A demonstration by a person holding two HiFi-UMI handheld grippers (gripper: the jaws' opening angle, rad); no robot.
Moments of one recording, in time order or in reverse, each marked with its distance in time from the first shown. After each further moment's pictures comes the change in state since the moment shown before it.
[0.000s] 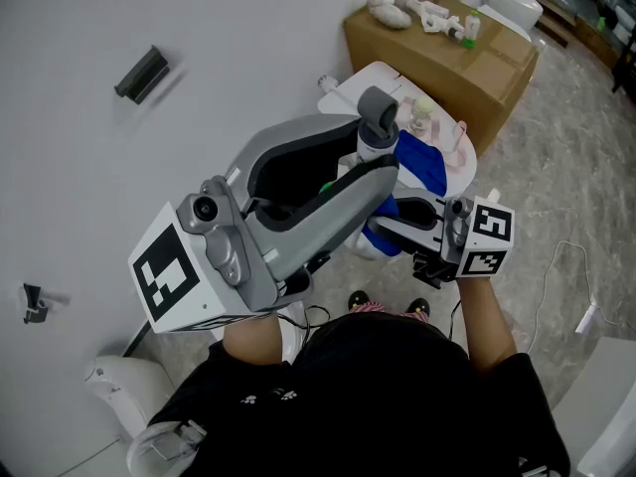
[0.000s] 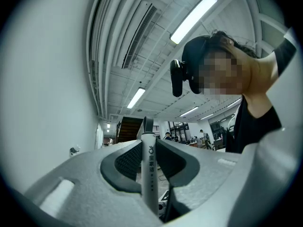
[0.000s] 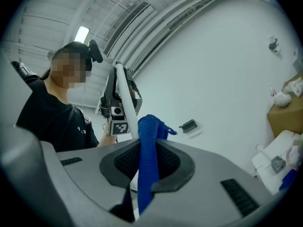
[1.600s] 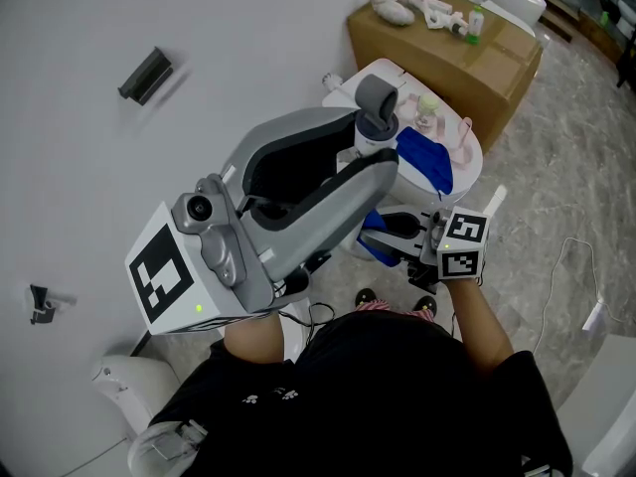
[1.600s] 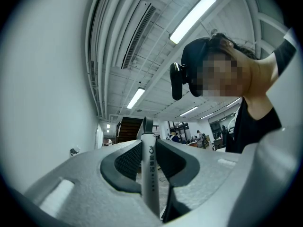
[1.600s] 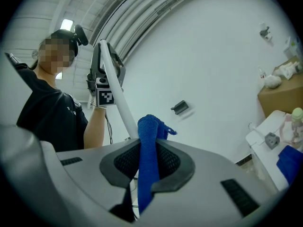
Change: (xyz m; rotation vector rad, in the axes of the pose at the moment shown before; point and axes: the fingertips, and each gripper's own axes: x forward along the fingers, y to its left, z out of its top) left arm 0.000 -0.001 0.001 0.013 0.001 -0.003; right arm 0.001 -0.029 -0.084 0.098 0.146 -0.071
